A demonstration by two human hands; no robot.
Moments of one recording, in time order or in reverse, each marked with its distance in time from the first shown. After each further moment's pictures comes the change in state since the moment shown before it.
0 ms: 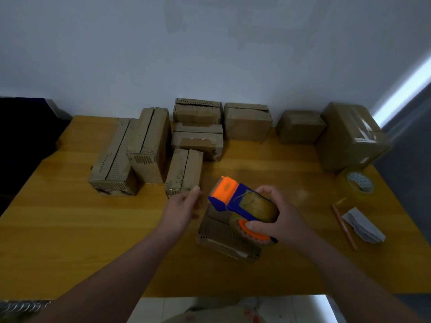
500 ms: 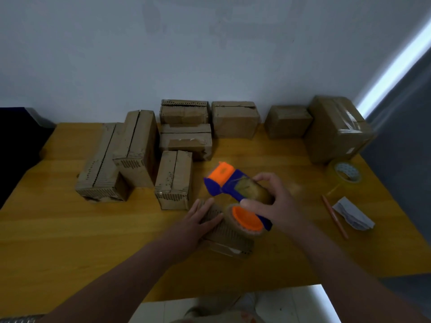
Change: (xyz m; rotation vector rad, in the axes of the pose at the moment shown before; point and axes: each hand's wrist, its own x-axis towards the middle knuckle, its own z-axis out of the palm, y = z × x) left_hand 0.005 -0.031 0.010 1.256 -0.625 0.503; right_hand 0.003 -0.010 -0.006 0.124 0.161 0.054
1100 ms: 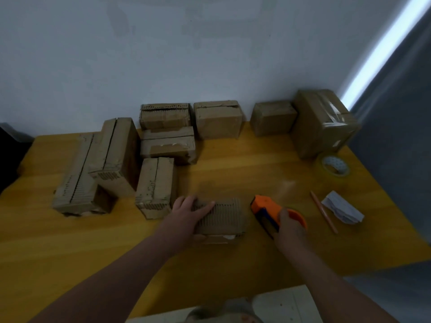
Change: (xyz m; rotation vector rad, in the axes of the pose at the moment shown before) left_hand 0.039 0.016 -0.025 0.025 0.079 -0.168; right_hand 0.000 0.093 -0.031 -0.623 0.085 0.542
